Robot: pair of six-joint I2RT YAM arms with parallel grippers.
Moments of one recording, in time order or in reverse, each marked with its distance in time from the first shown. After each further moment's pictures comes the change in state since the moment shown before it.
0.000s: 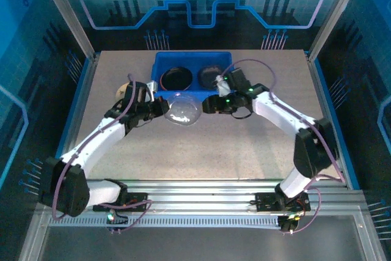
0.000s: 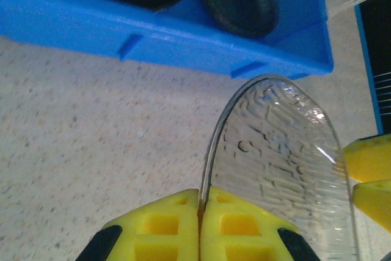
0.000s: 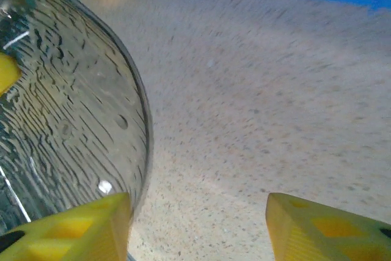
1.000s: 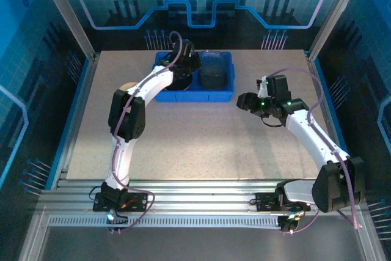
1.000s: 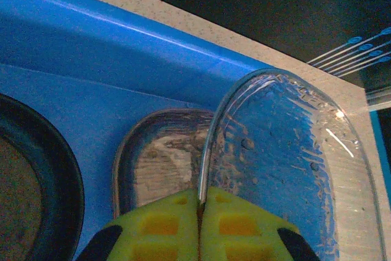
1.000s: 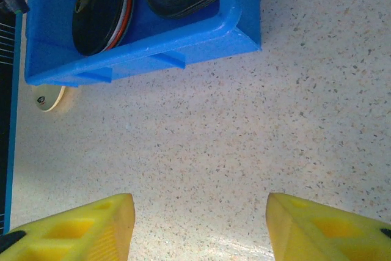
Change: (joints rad) left arm -0.106 0.972 1.068 -0.032 -0.220 -0.122; right arm -0.263 -0.321 -0.259 0.044 0.082 0.114
